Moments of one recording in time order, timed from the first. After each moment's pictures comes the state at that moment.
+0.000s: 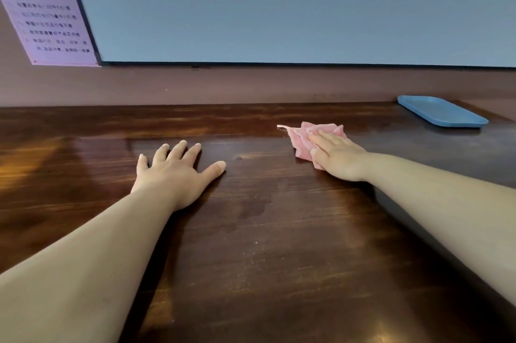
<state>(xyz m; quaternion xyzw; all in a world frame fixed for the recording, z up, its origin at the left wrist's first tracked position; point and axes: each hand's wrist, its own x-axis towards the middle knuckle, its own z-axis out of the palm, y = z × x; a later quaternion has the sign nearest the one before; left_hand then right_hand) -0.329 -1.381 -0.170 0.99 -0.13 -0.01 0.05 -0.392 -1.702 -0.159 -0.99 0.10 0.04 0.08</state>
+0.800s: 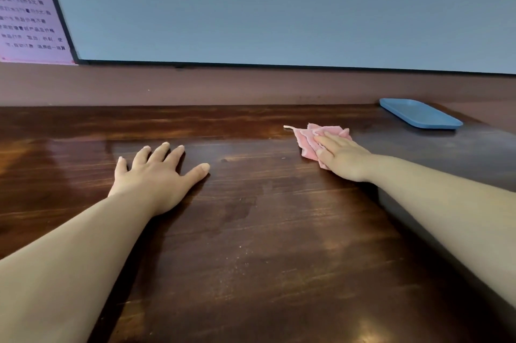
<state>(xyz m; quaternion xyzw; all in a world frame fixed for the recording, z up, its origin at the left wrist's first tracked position) -0.326 -1.381 -0.173 0.99 -0.14 0.00 0.05 -0.409 -1.737 -0.160 -0.98 0.15 0.02 0.09</state>
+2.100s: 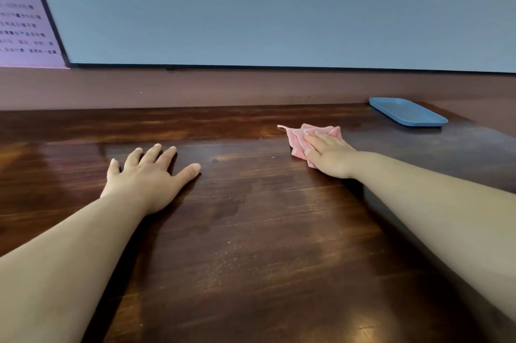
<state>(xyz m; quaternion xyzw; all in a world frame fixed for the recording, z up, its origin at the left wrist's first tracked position) -0.330 -1.381 -0.170 0.99 -0.13 0.00 0.05 -0.417 -1.721 -0.151 -0.99 0.15 0.04 0.07</state>
